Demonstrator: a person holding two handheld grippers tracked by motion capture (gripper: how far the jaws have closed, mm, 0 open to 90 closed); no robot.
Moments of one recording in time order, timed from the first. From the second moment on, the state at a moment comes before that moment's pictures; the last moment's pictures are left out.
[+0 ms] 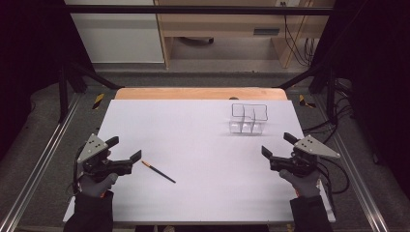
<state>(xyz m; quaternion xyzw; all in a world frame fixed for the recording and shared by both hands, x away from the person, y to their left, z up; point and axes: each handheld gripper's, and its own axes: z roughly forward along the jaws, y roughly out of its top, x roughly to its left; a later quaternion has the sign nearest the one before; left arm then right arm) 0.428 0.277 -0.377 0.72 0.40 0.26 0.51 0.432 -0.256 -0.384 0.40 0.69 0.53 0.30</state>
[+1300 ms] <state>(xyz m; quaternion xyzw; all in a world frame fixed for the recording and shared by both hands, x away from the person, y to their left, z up) 0.437 0.256 -0.395 0.80 0.34 0.20 0.45 0.432 -0.243 -0.391 0.39 0.71 0.51 0.29</state>
